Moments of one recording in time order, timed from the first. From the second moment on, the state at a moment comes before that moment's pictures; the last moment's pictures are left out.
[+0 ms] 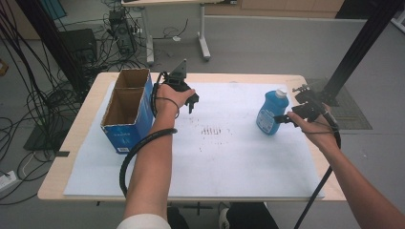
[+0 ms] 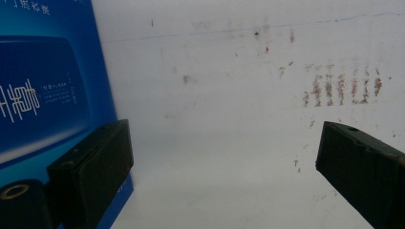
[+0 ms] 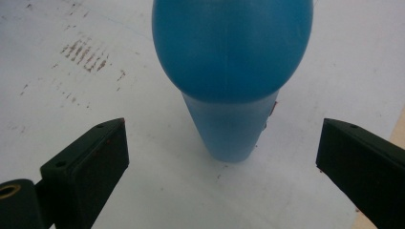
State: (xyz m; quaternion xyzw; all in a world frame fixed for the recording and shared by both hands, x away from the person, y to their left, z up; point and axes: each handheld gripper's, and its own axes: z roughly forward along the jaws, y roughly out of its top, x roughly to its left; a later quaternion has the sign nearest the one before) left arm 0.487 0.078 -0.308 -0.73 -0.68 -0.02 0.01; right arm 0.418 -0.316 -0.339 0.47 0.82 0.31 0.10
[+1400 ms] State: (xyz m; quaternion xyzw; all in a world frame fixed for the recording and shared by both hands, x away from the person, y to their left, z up) left arm 0.488 0.078 -0.309 -0.73 -0.68 -0.02 0.02; right arm 0.411 -0.299 -0.385 0.47 0.76 0.40 0.20
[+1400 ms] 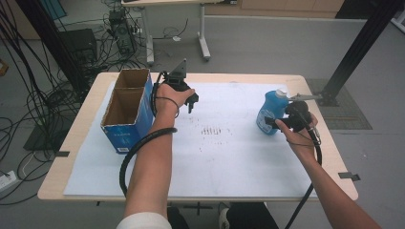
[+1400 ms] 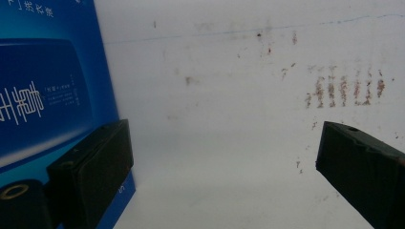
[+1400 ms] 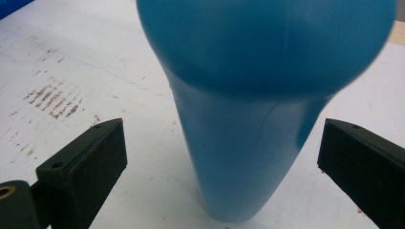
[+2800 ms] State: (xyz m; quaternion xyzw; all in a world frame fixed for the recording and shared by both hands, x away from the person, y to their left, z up) left arm 0.490 0.076 -0.306 -0.73 -0.68 -0.02 0.01; right arm 0.414 -0.294 -0.396 0.45 0.75 0.43 0.23
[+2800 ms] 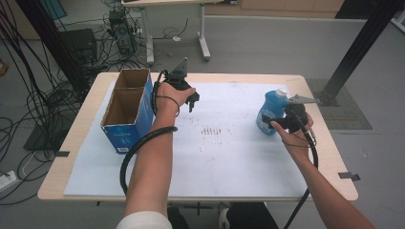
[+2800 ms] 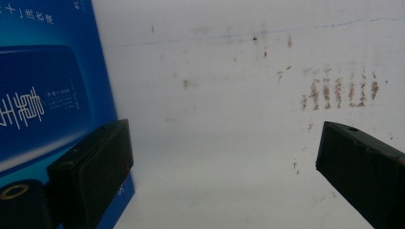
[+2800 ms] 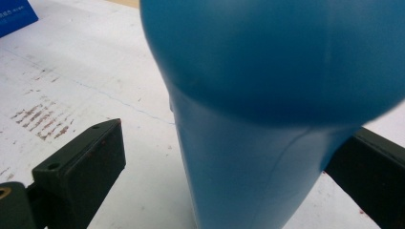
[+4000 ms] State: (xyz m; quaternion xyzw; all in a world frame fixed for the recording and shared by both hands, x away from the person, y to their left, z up) left arm 0.490 0.076 -0.304 -0.73 -0.68 -0.02 0.01; right arm 0.417 -0.293 -0.396 0.44 0.74 0.45 0.24
